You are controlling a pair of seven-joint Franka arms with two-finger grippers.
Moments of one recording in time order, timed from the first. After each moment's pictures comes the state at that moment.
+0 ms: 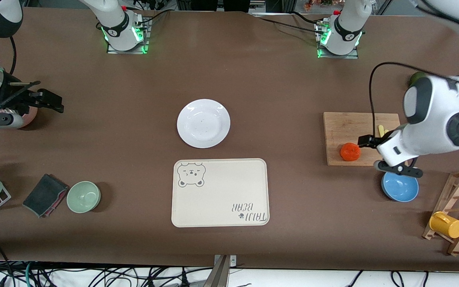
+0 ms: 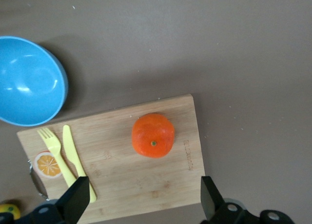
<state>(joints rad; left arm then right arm) -0.17 0.42 0.14 -1.64 -0.05 1.84 0.19 0.22 0.14 -0.17 -1.49 0.02 1.55 0.00</state>
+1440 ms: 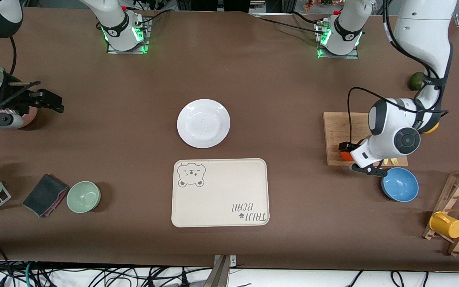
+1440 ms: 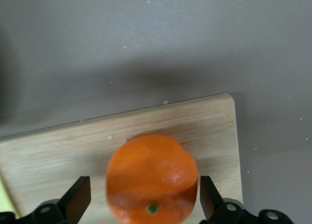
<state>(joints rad) -0.17 0.52 0.13 -1.91 -0.06 2.22 0.19 0.22 0.14 -0.17 -1.49 0.02 1.55 0.00</state>
